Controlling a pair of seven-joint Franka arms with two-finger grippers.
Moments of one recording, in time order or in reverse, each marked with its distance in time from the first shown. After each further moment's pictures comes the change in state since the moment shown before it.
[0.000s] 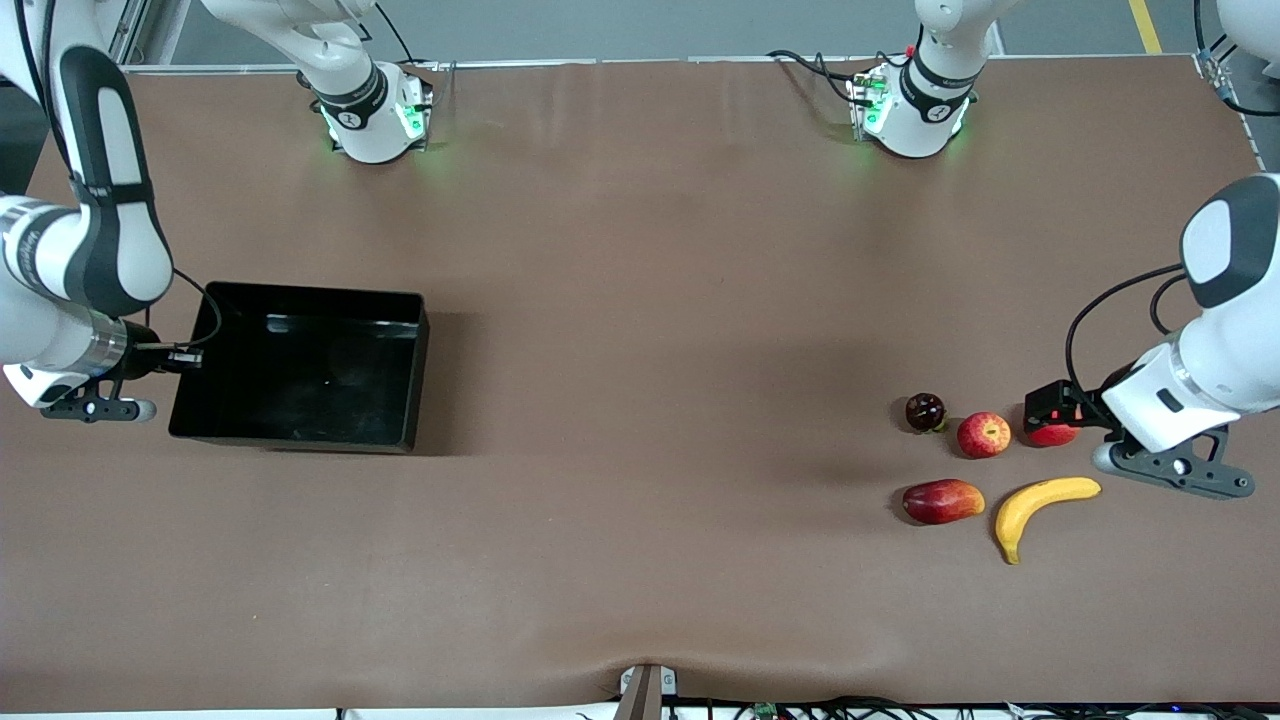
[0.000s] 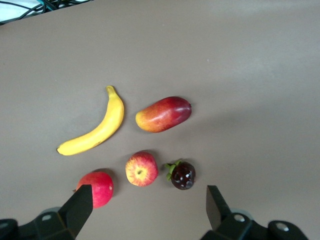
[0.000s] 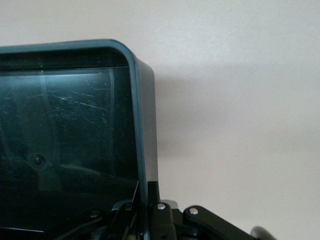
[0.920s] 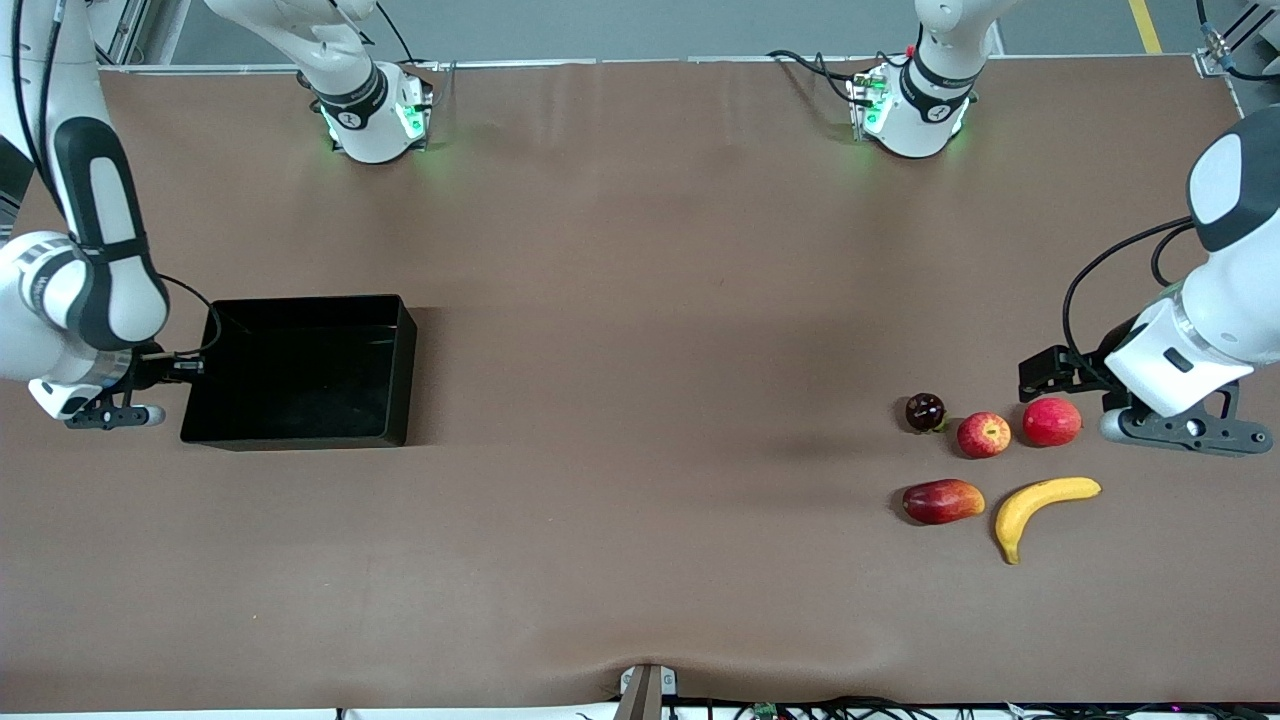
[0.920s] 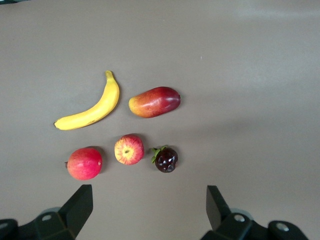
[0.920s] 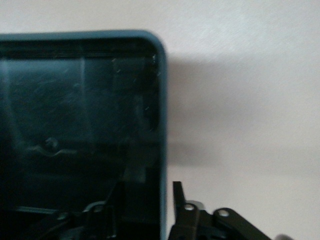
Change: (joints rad) left arm -0.002 -0.082 -0.030 0.000 -0.021 -0.091 -0.140; right arm -0.069 0.116 -0.005 0.078 0.132 -0.112 -0.207
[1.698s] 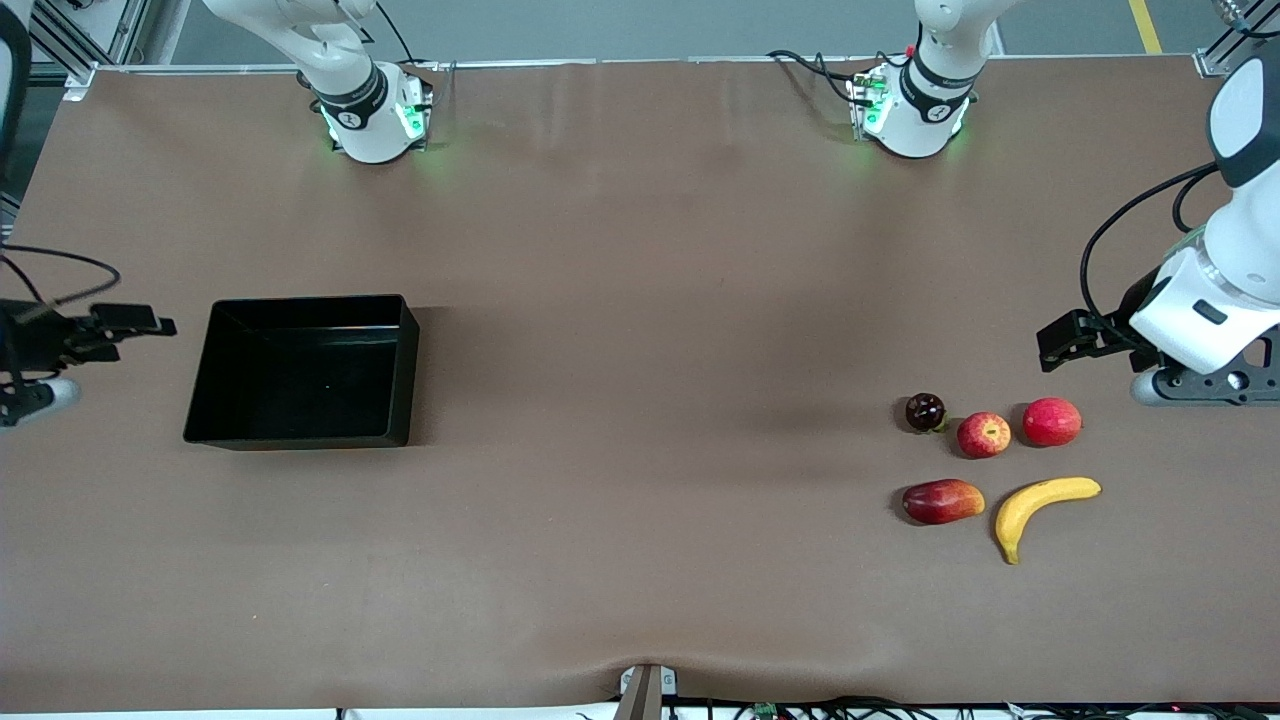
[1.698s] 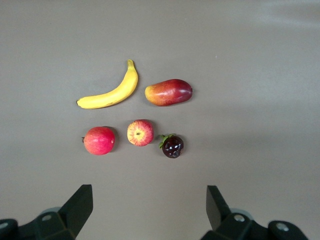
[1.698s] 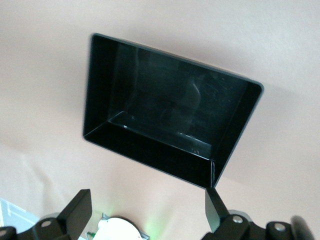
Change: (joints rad) left arm 0.000 -0.097 0.001 0.006 0.000 -0.082 -0.099; right arm 0.049 -0.051 0.048 0.611 0.003 -0.744 -0.084
